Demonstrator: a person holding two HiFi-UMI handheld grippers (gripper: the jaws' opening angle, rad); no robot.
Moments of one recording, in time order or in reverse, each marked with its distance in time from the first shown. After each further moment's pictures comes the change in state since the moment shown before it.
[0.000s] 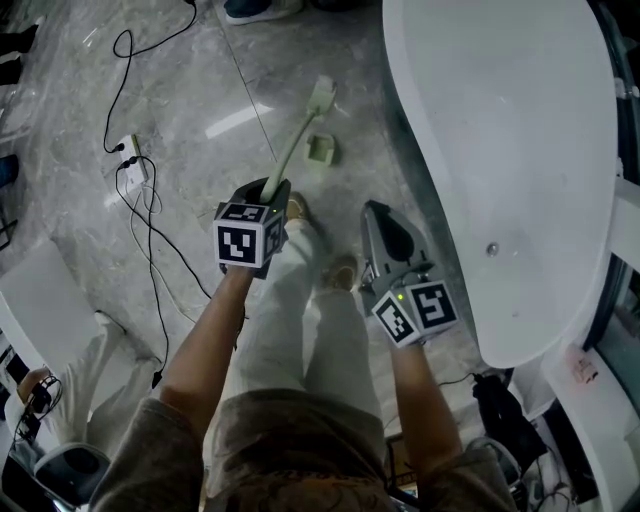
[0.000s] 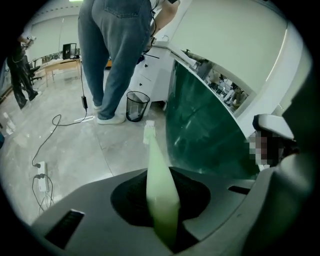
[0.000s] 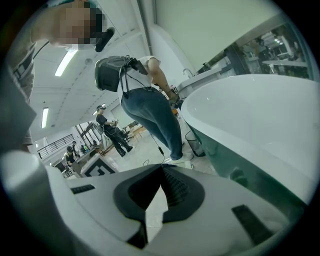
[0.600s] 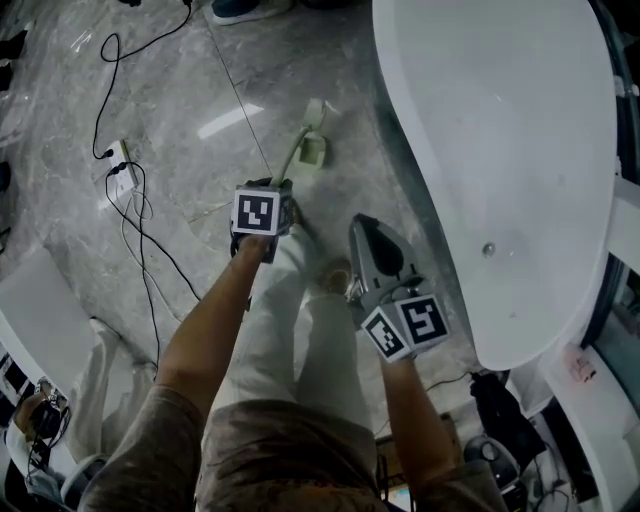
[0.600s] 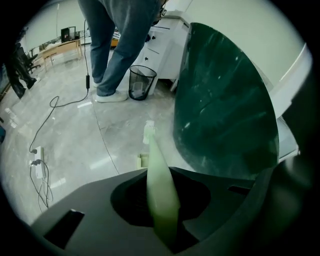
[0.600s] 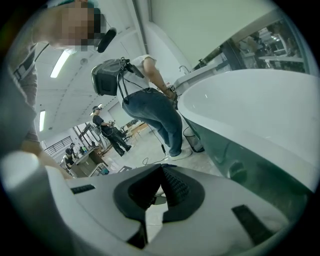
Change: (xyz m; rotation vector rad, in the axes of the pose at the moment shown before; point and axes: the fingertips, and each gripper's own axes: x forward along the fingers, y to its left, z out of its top) left arm 0.092 0.021 -0.041 -0.052 0.190 0.049; right arm 0.002 -0.007 -0.015 0.043 0.027 -0.016
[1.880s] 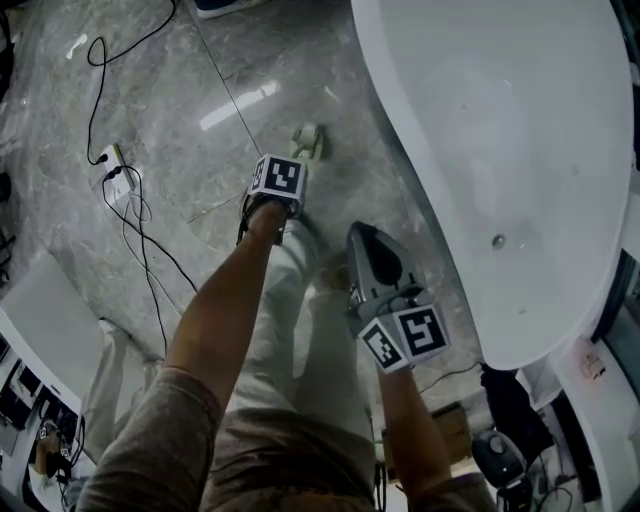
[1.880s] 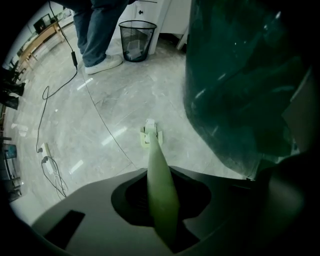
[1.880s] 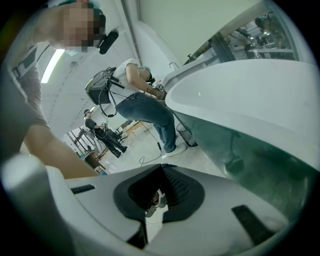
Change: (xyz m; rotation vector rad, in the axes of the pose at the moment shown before) left arm 0.092 0.003 -0.041 0.026 0.403 0.073; right arm 0.006 -0.031 -0.022 0.086 0.022 -0.040
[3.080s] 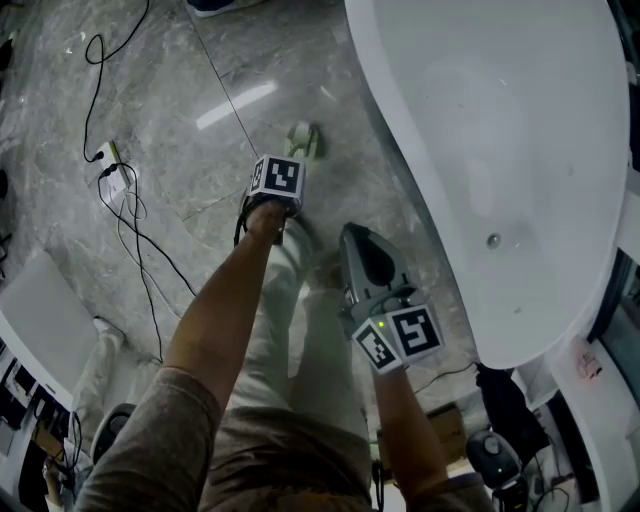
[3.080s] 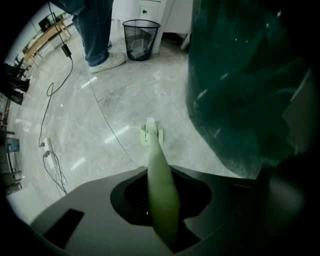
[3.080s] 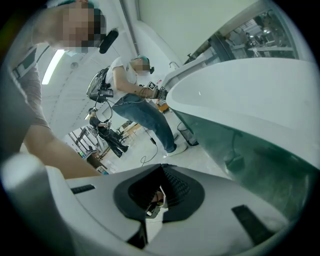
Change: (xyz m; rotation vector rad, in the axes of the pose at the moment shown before) left arm 0.005 -0.005 -0.007 -0.043 0.001 0.024; right arm -0.006 0.002 -0.005 0.007 0.008 0.014
